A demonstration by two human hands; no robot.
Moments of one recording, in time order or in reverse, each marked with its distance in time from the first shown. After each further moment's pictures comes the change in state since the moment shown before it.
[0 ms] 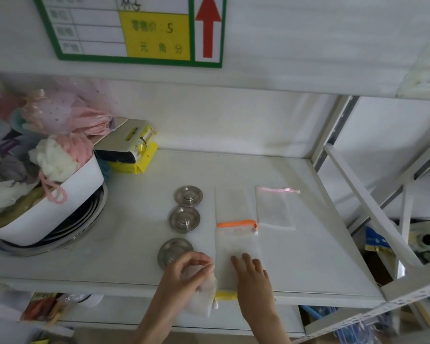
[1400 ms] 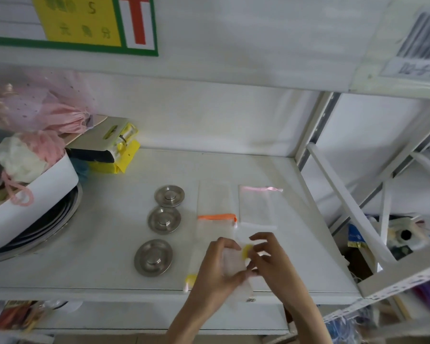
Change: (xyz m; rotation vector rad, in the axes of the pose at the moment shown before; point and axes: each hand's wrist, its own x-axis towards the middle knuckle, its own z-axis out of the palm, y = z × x) left_hand 0.015 -0.003 0.093 0.157 -0.178 0.256; right_hand -0.004 0.049 -0.110 1.039 -0.084 0.278
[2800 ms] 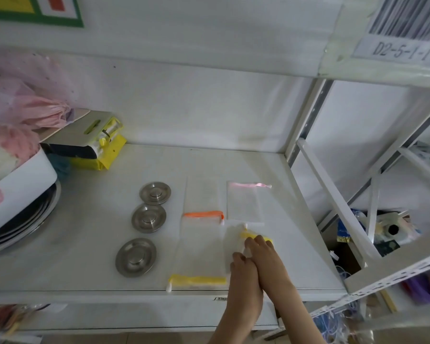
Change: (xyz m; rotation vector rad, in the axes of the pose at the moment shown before) left_hand 0.017 -0.027 0.106 0.533 0.014 -0.050; right_hand 0.057 0.075 -0.011 -0.874 0.016 -0.178
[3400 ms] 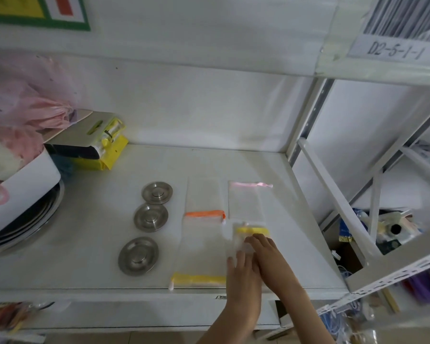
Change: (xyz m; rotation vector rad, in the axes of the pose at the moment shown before) left_hand 0.000 -0.003 -0.004 0.737 -0.231 0.156; right_hand -0.002 0.019 0.002 0.069 0.063 -0.171
